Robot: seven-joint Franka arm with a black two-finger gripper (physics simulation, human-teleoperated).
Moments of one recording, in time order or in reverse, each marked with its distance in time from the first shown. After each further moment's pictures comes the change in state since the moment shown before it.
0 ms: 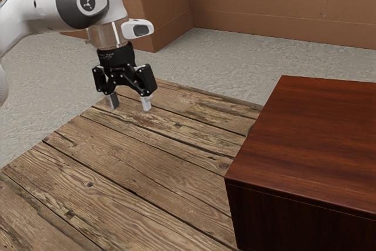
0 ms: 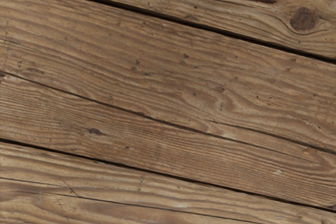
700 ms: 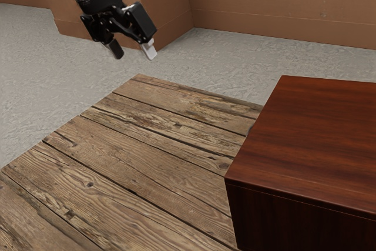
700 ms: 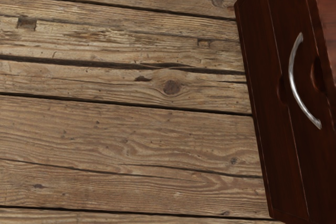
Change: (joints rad) arm -0.073 -0.145 -0.110 0.122 -0.020 0.050 -0.015
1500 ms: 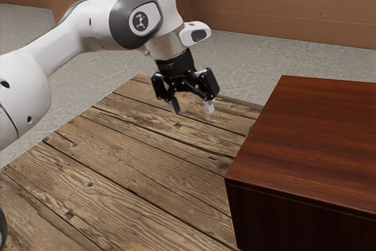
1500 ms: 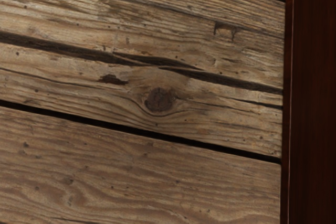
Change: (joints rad) arm 0.012 0.218 -0.012 -0.135 -0.059 0.210 -0.142
